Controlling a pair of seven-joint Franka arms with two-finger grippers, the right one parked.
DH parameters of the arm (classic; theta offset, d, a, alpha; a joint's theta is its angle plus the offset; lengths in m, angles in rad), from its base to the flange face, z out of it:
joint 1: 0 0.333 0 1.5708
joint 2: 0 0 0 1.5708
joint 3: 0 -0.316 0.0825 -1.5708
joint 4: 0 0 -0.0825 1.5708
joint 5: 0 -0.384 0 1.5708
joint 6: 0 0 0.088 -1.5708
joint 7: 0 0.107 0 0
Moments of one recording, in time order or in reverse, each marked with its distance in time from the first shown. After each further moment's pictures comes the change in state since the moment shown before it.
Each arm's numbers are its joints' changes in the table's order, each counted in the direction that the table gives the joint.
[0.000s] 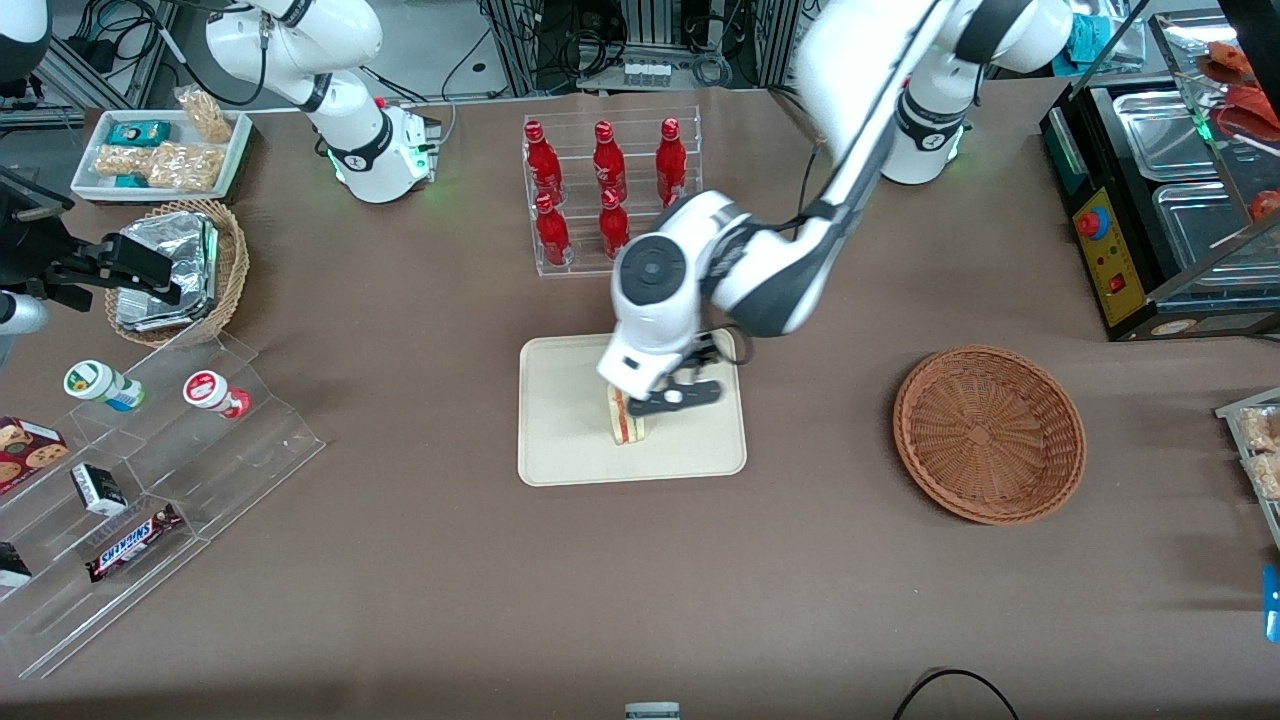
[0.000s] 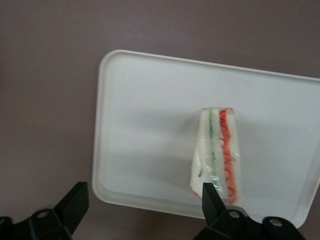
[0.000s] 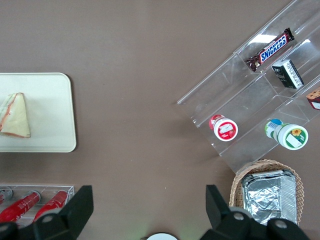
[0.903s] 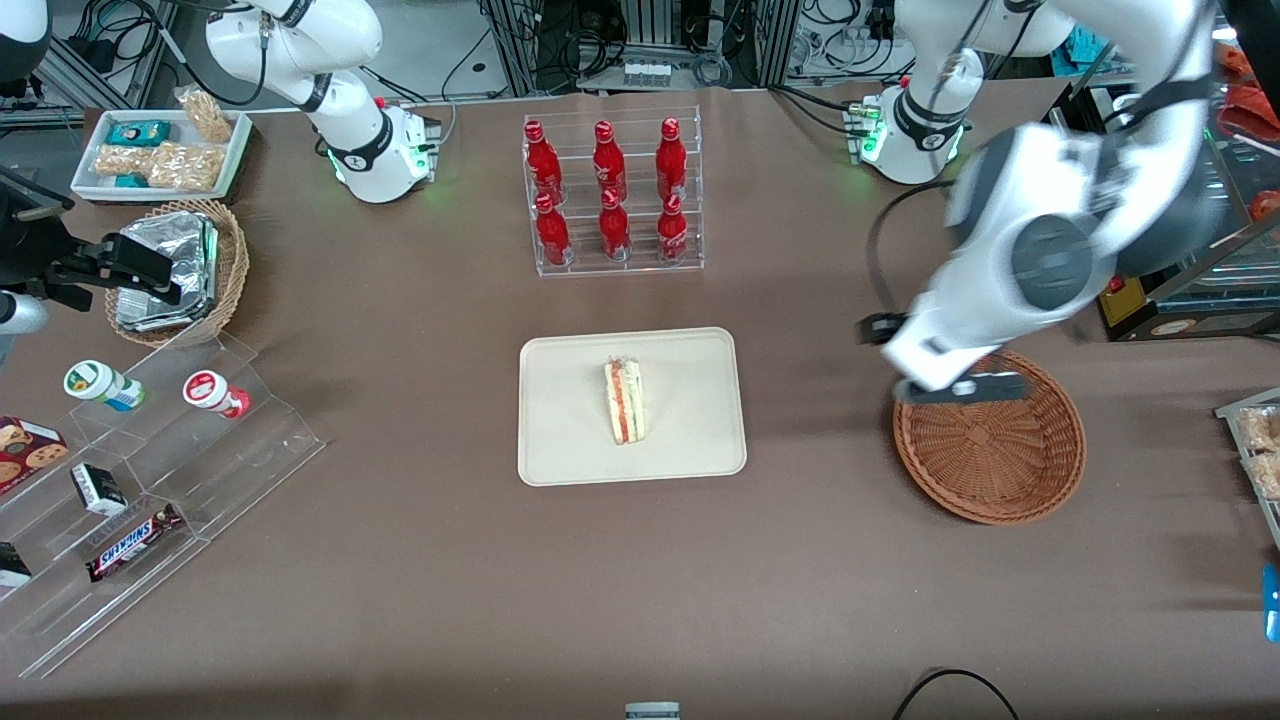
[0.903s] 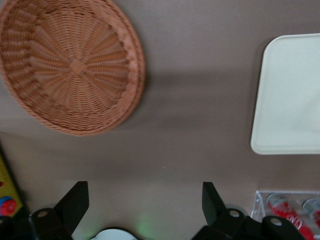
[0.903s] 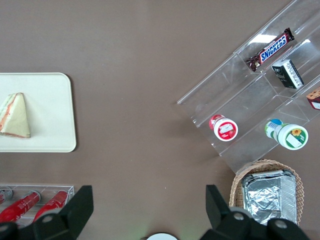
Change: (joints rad) arm 0.442 0.453 -0.009 -0.321 -0.003 0.278 0.664
